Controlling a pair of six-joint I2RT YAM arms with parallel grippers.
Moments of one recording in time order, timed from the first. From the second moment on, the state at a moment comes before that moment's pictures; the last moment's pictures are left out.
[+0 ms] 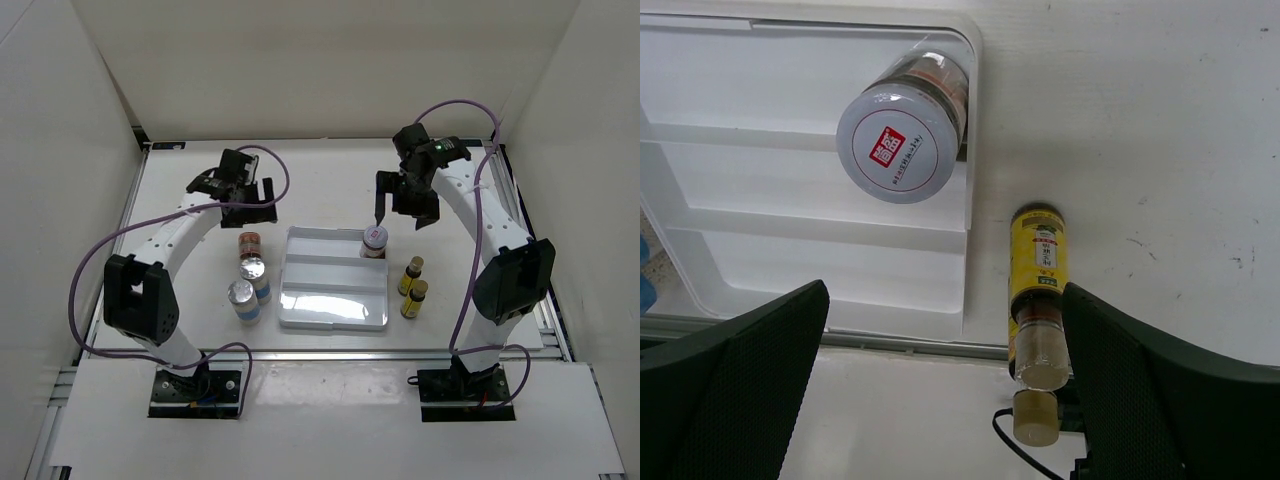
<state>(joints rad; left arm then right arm) -0.35 1.62 1.38 -0.72 -0.03 -0.36 0.41 1.77 1.79 -1.29 -0.02 0.41</state>
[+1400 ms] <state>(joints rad) -0.15 1.66 1.09 -0.68 0.03 -0.45 0.38 1.87 1.83 -1.29 -0.06 0.37</state>
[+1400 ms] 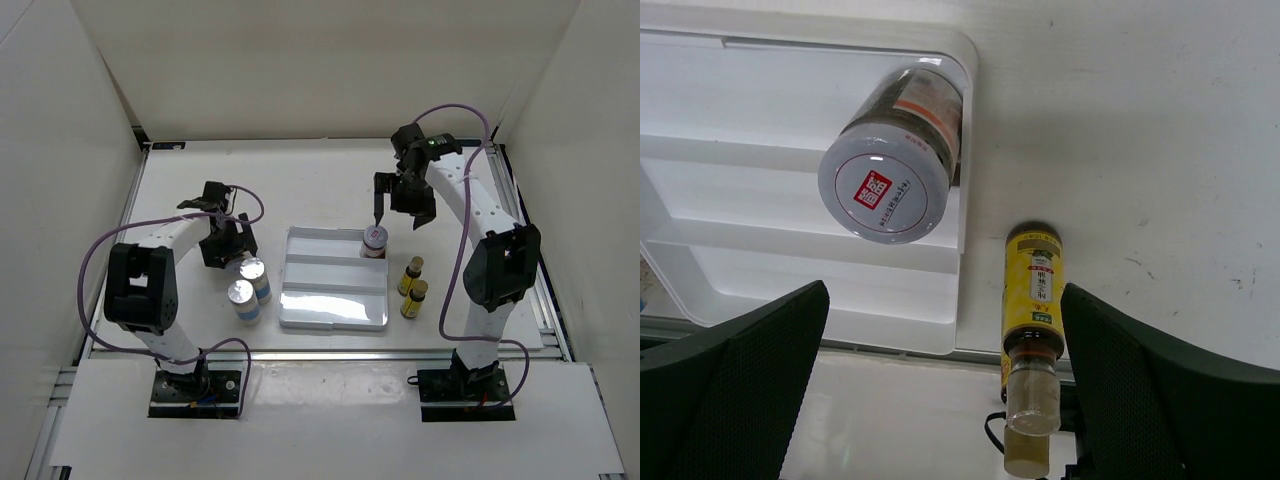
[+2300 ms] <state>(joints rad) -0.14 1.65 1.17 -0.67 0.11 -0.53 0.33 1.89 1.84 -1.29 -0.11 0.36</state>
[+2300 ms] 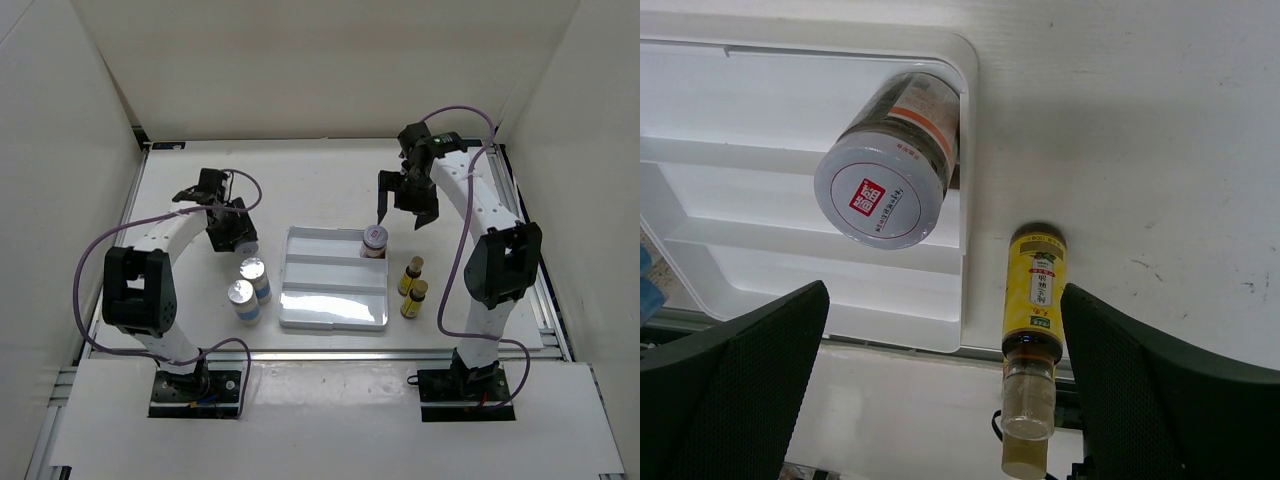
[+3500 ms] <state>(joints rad) -0.06 1.75 1.29 -0.16 0.88 -1.66 0.33 1.77 1.67 -1.29 -0.14 0.39</state>
